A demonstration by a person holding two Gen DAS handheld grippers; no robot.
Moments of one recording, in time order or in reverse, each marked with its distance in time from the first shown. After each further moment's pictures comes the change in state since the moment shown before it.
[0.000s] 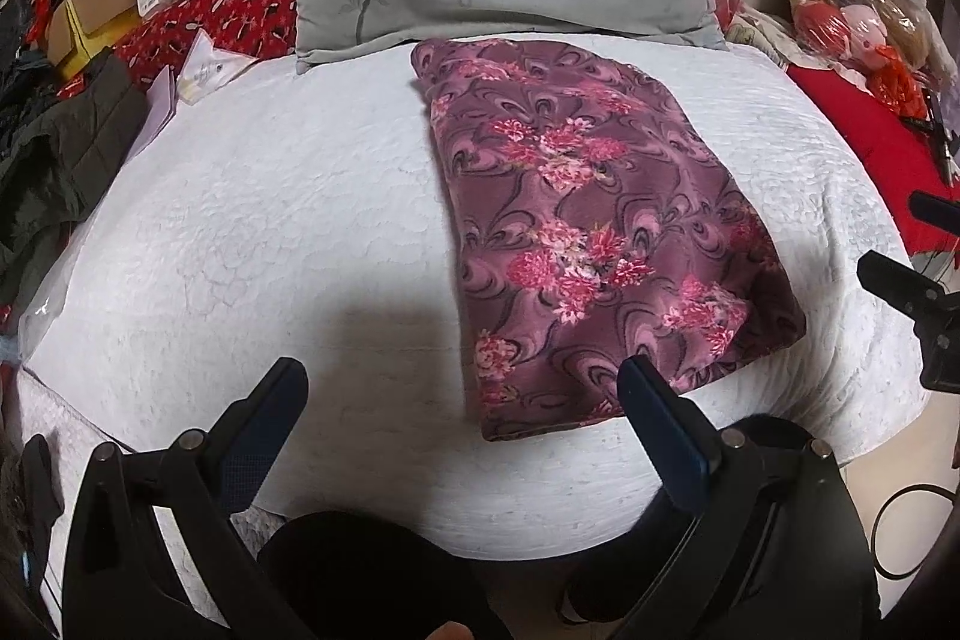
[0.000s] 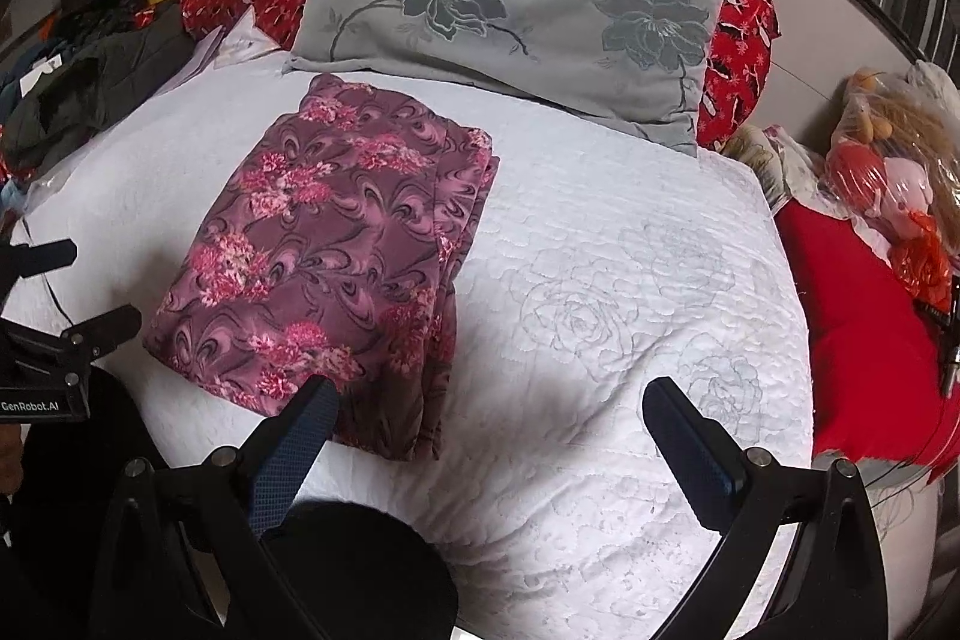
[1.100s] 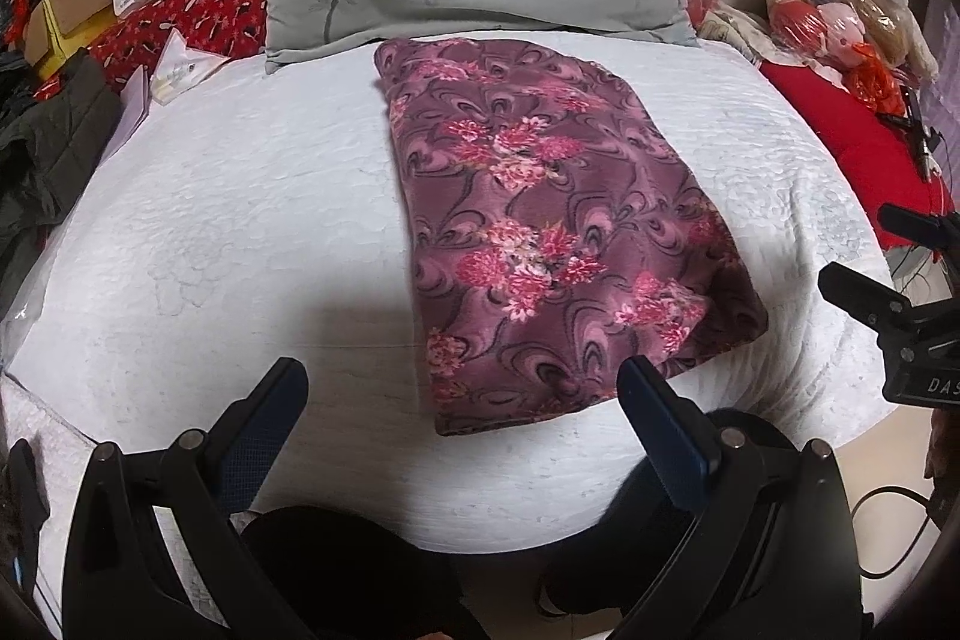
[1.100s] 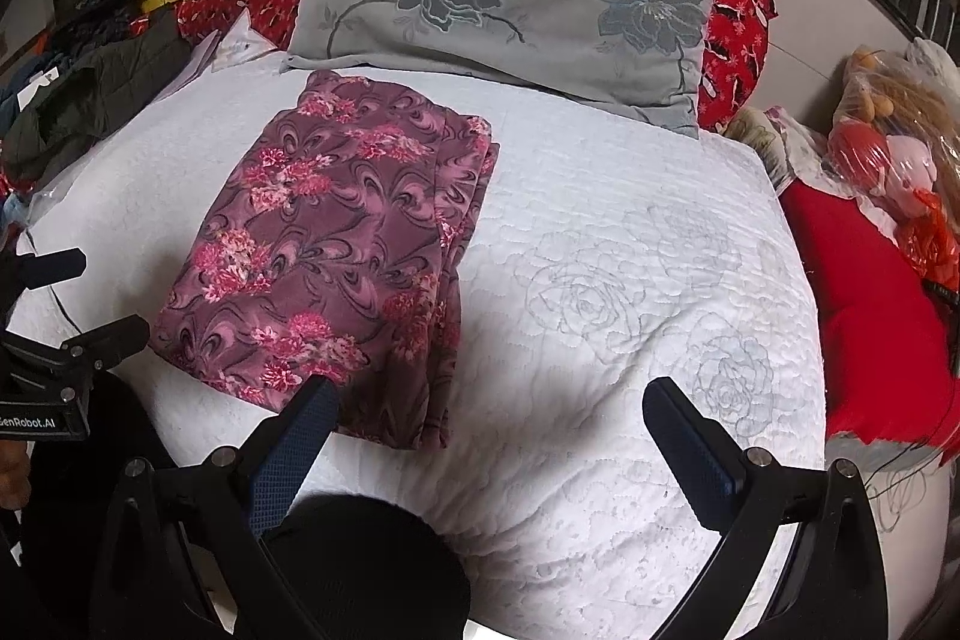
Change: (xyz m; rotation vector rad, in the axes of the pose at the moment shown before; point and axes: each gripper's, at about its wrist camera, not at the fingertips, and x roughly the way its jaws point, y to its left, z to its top) left arm -0.005 -0.017 0.002 0.012 0.014 -0.063; right arm 0.001 -0.003 -0.004 0.033 0.018 0.021
